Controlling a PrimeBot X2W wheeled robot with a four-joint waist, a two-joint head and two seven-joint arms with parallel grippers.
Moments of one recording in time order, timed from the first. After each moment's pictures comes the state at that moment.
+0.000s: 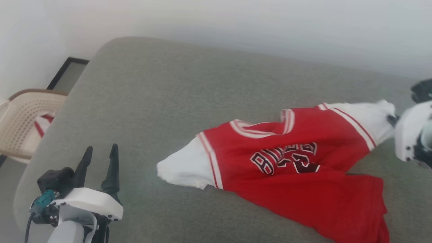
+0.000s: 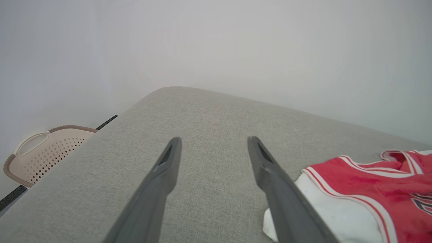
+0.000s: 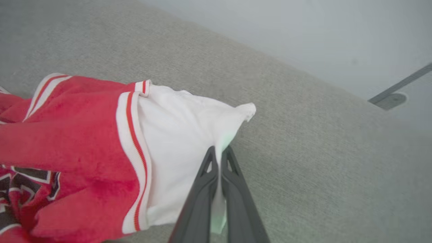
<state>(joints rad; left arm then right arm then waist) -0.19 0.25 -0.05 0.38 -0.46 -0.06 -0.26 -0.83 -0.64 0.82 0.88 0.90 0.13 0.20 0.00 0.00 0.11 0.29</state>
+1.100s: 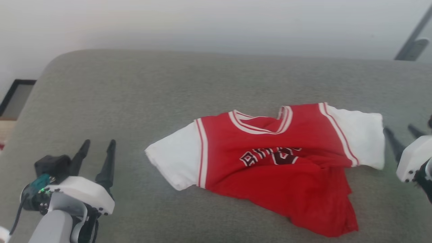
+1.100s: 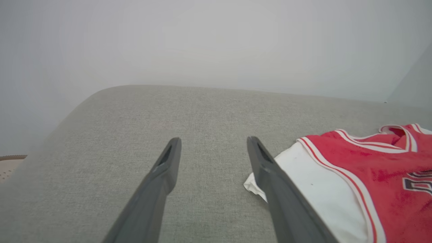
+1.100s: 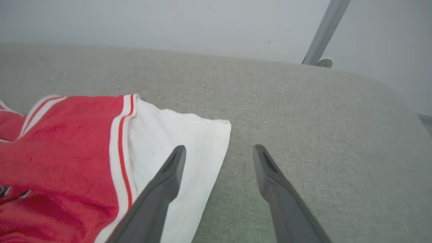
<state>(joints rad) -0.24 0.34 -0.09 0.40 -0.47 -0.11 -0.18 -0.64 -0.59 0.62 0.93 0.87 0.13 -0.10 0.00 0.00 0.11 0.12</state>
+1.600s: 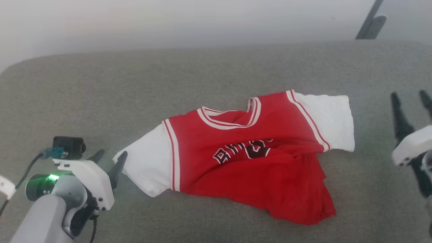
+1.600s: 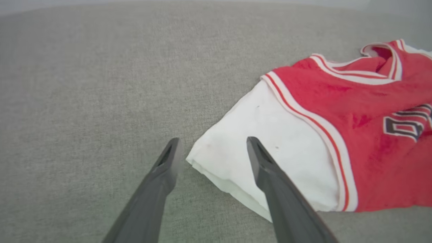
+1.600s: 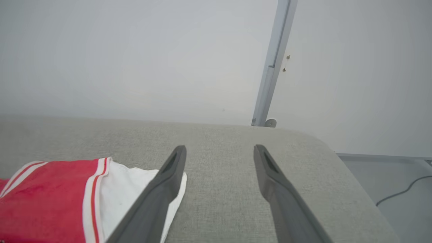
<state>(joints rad) -0.31 0.42 -0.20 0.40 -0.58 -0.13 0.18 -0.56 -0.48 0.16 0.72 0.46 0.13 -0.26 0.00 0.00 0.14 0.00</state>
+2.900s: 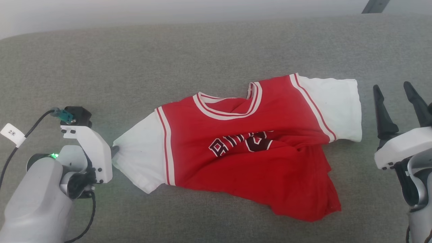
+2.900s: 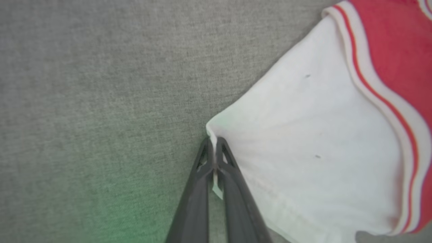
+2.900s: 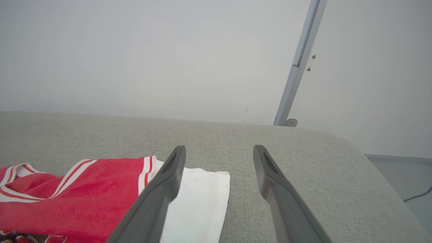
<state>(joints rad) -0.57 0.42 -0.29 0.66 -0.67 -0.12 0.56 -0.31 -0.23 -0.11 0.10 0.21 0.13 0.03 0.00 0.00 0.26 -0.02</state>
